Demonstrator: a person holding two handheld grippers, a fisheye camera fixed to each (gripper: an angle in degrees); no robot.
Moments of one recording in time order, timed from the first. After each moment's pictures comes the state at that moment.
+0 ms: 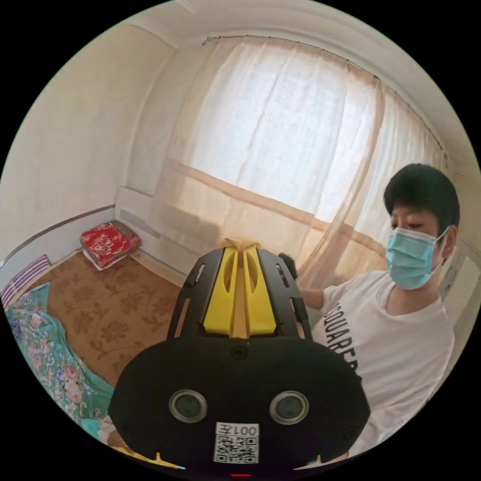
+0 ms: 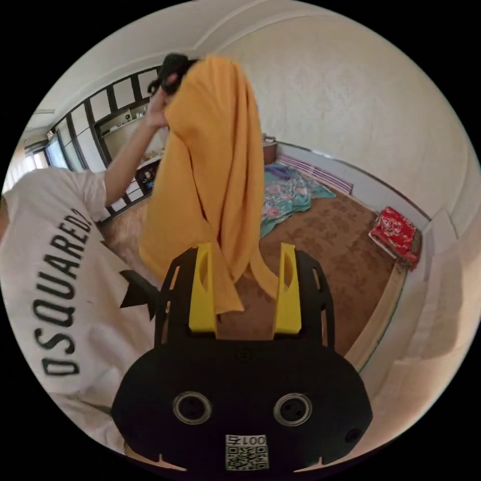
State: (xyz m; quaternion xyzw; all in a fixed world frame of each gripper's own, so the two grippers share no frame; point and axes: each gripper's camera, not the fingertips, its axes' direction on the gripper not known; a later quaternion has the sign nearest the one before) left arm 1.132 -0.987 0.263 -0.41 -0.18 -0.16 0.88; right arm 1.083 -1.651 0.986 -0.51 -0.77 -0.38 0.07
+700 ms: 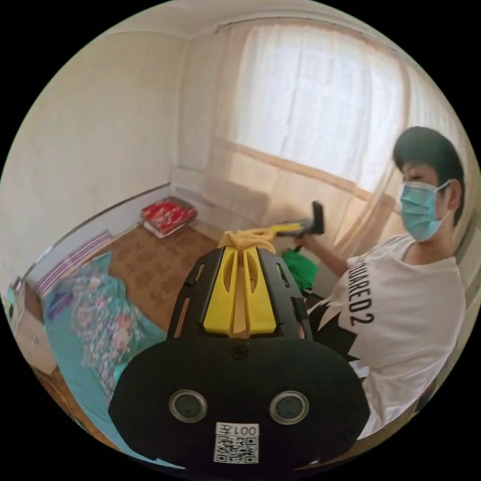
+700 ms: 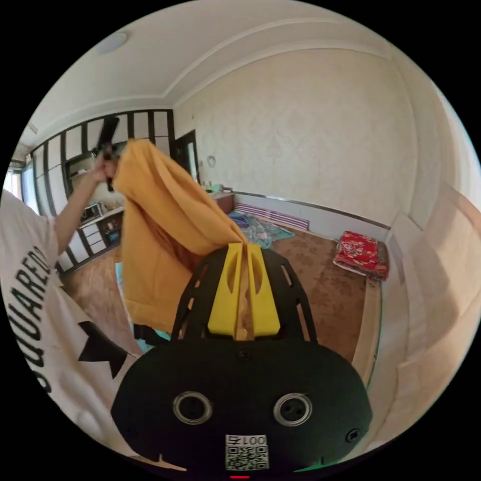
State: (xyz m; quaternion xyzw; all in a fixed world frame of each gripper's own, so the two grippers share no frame) left arm 1.142 -1.046 0.178 -0.51 -0.32 -0.12 0.79; right arm 1.042 -1.633 1.073 -0.50 -0.79 -0.27 0.24
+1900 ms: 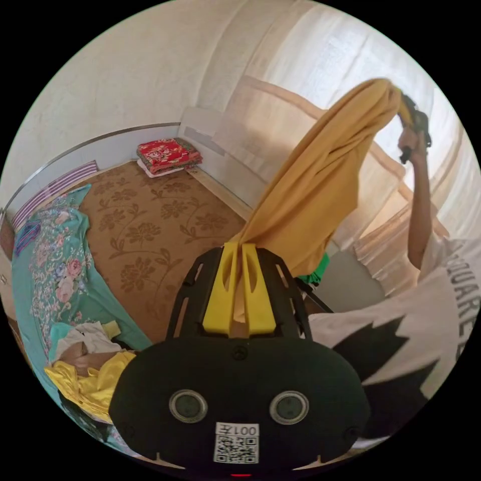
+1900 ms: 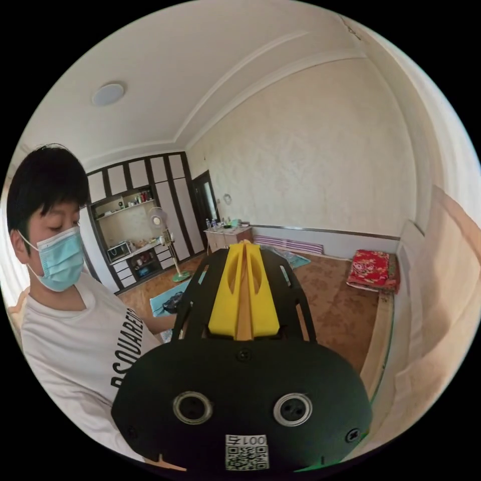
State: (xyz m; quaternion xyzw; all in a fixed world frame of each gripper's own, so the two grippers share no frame) left arm 1.004 -0.811 0.282 -0.52 -0.35 -0.24 0.74; right arm 0.949 -1.657 1.280 -0.53 -0.79 -0.17 0.25
